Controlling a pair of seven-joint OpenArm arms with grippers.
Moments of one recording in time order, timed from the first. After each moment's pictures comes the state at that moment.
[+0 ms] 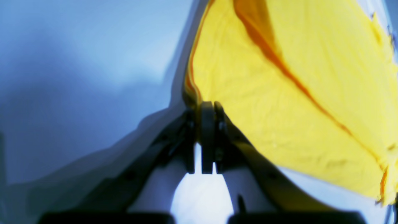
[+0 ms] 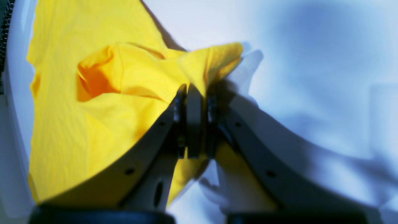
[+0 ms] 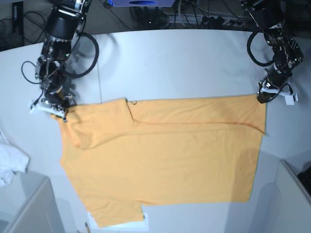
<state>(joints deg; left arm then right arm) 6.3 -15.8 -39.1 71.4 -41.2 -22.4 44.1 0.6 3.7 24.2 72.9 44.4 -9.7 -26.3</state>
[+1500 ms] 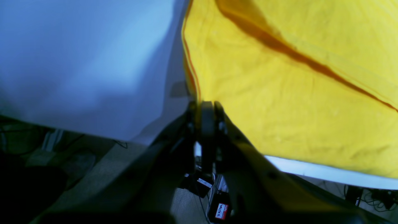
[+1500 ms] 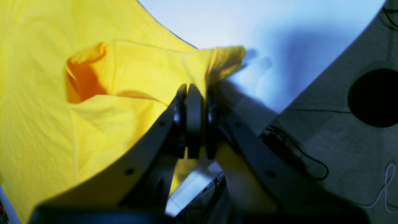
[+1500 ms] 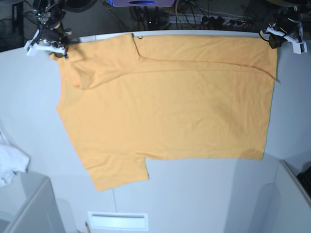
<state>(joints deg) 38.7 -12.1 -47.7 96.6 -40.8 -28.7 44.9 -33.7 -3.2 29.2 104.5 44.2 -10.5 -36.3</state>
